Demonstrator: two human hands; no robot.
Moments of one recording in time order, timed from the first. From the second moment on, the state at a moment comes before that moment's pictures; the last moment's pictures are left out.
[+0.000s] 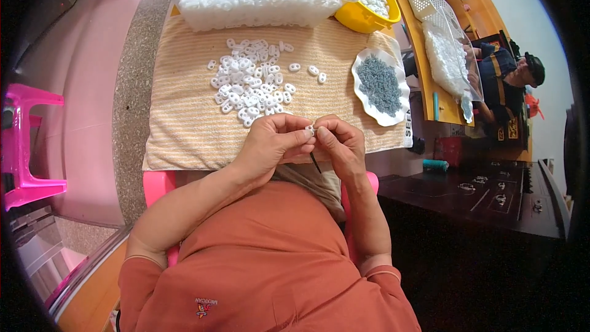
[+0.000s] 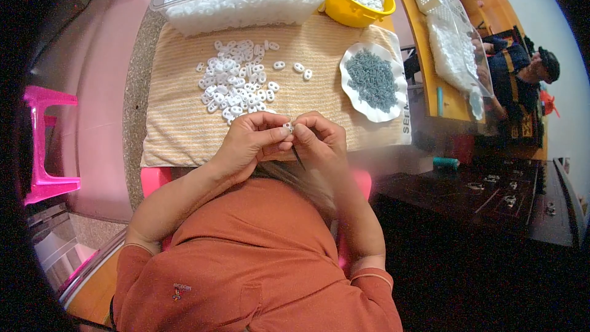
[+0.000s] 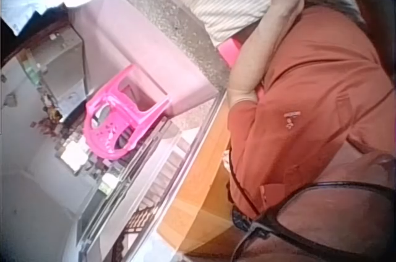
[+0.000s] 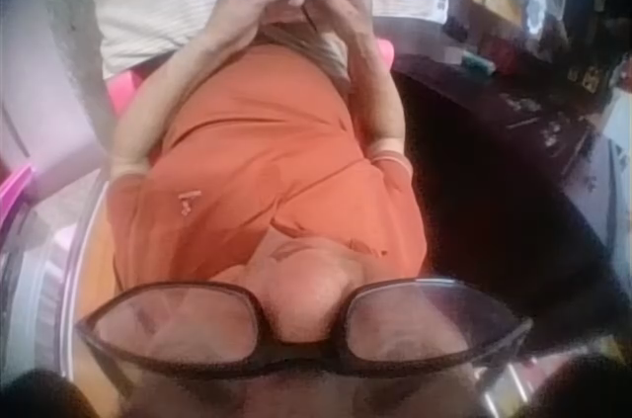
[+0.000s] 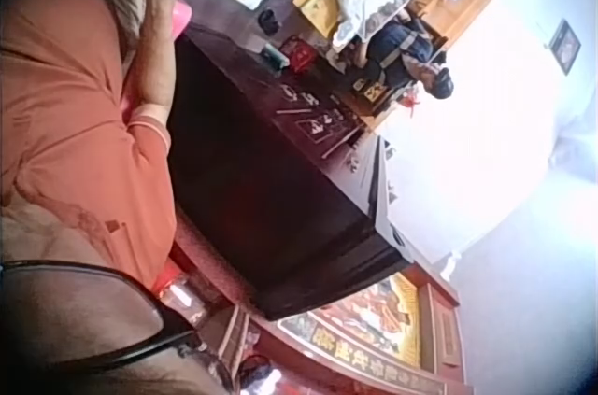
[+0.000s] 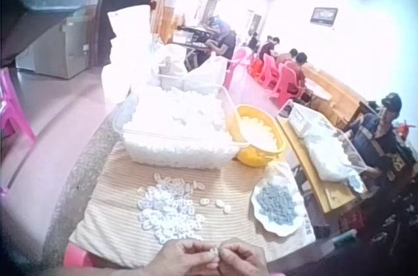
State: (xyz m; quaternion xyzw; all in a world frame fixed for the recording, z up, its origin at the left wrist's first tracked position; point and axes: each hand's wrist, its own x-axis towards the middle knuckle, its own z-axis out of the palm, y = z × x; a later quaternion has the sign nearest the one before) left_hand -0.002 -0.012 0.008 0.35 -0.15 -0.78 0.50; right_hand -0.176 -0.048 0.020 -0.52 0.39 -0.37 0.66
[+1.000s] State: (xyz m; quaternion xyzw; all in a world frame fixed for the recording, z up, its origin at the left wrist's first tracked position) left_hand -0.001 -0.012 0.009 0.34 -0.13 -0.77 0.51; right_hand -0.157 -0.129 0.011 -0.82 0.51 -0.23 0.09
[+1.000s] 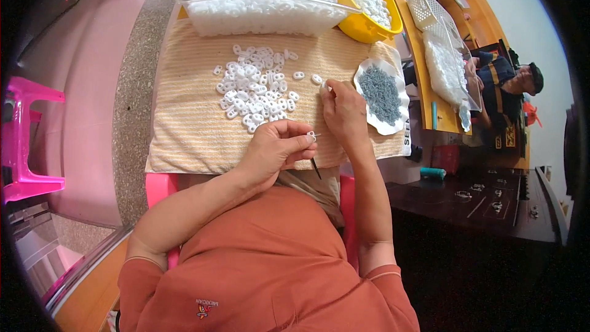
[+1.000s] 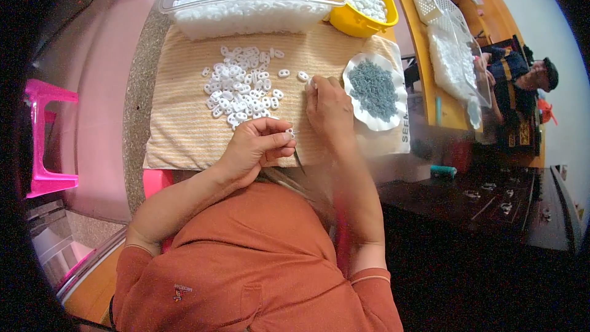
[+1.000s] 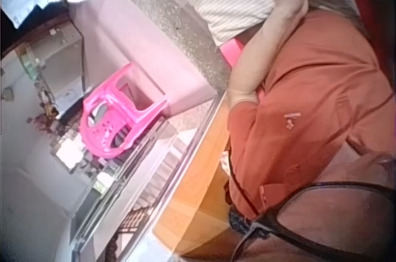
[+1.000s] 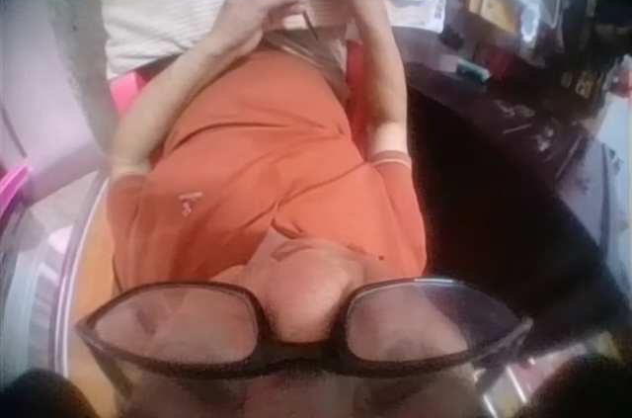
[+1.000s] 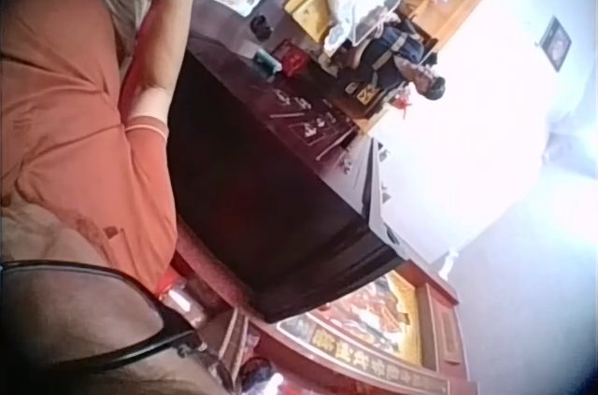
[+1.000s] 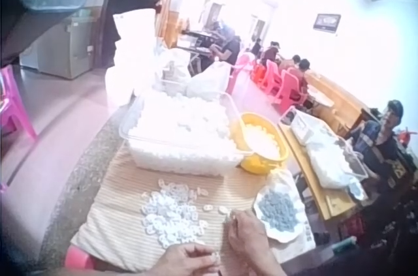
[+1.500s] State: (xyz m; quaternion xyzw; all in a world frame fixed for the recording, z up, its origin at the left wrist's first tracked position) left_hand -0.002 -0.012 0.009 0.35 -0.13 -0.77 0.51; right_hand -0.162 -0.126 0.017 -0.82 0.51 -0.22 0.15
